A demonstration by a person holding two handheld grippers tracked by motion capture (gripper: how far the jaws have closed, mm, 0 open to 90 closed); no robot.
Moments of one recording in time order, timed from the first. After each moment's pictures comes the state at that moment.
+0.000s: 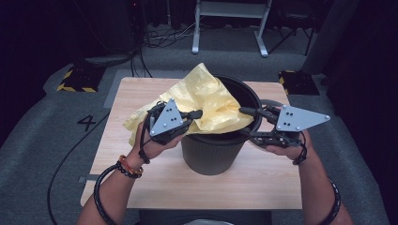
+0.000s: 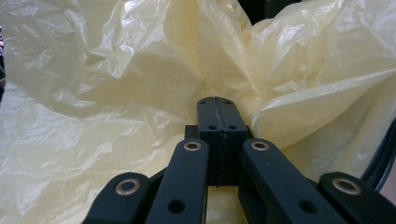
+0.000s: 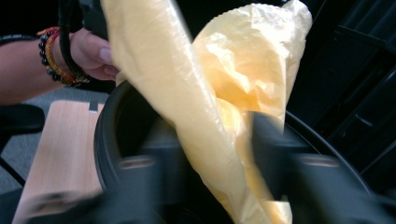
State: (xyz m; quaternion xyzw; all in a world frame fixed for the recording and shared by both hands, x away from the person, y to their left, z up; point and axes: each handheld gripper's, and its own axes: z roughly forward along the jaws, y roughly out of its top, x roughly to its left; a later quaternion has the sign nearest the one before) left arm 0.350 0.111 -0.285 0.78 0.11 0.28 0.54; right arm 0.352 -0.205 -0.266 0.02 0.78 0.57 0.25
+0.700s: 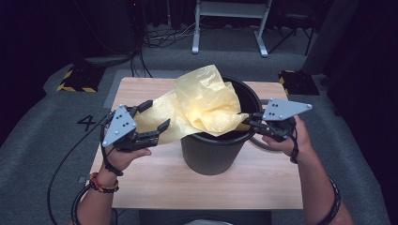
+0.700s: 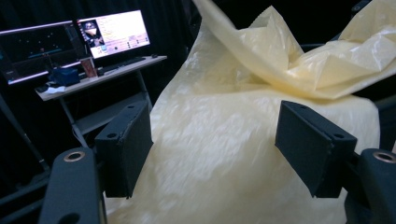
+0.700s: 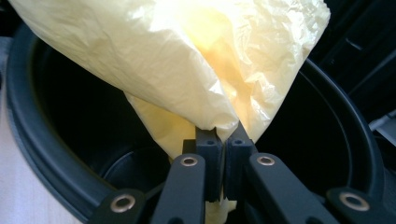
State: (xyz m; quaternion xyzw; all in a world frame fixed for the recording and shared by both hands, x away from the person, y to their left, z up) left arm 0.326 0.197 -0.305 0.71 0.23 0.33 0.58; right arm 0.371 -0.199 -0.271 0.11 0.84 0.46 0.25
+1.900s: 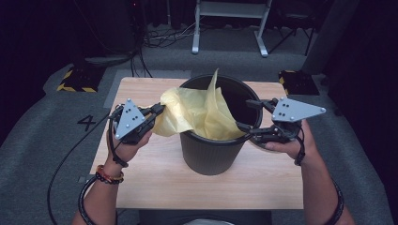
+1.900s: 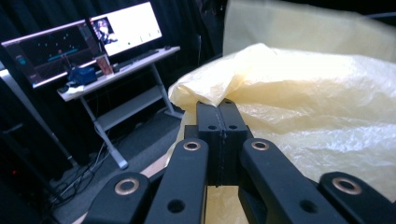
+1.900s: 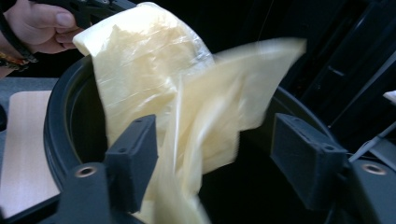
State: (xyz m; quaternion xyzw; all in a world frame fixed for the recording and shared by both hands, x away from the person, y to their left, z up) left arm 0.344 0.183 -0.300 0.72 0.22 0.37 0.54; right arm 0.357 -0.203 -0.259 0.11 0.81 0.52 0.27
